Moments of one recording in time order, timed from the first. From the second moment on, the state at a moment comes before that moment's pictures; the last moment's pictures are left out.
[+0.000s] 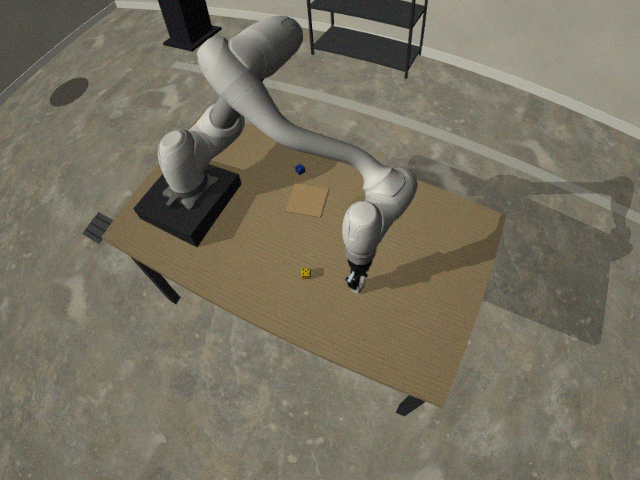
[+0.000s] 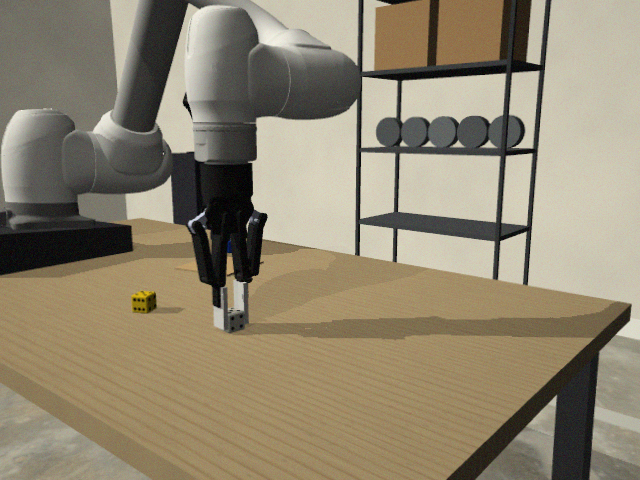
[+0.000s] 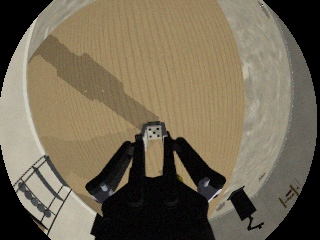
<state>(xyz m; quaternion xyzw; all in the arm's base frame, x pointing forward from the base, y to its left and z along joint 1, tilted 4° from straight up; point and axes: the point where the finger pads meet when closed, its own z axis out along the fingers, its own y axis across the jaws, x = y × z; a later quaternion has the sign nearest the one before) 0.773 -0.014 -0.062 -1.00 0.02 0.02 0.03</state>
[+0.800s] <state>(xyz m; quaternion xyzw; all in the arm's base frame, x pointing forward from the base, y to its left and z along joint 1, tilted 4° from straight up) 0.774 -0.013 0.017 -1.00 0.02 0.02 0.03</state>
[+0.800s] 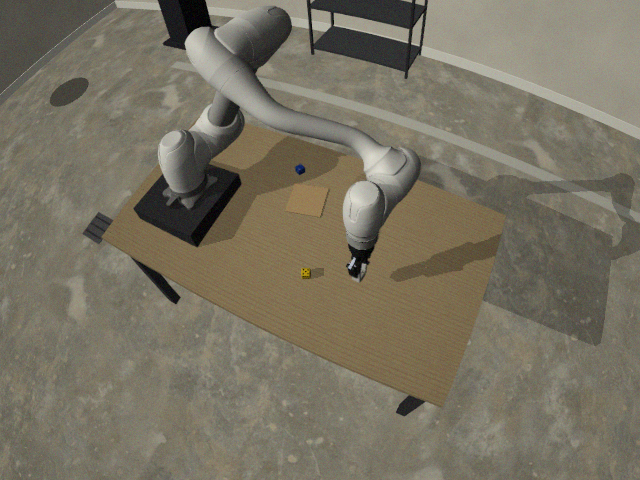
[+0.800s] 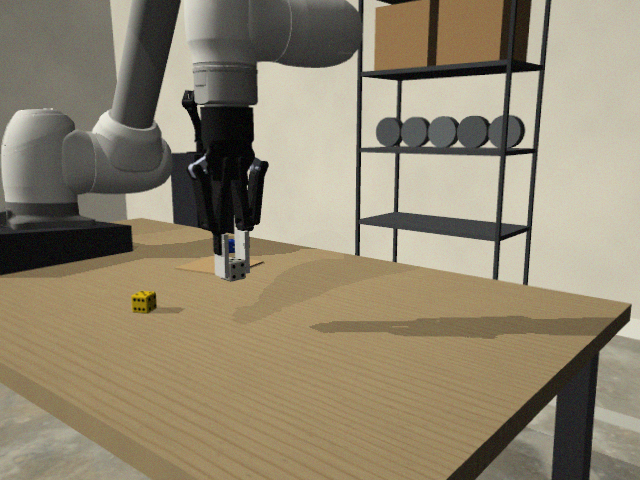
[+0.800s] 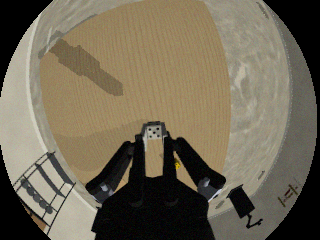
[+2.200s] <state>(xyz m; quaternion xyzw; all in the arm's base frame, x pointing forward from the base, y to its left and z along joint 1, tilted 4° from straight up) 0.777 -0.016 0.031 -0.92 0.40 0.03 0.02</state>
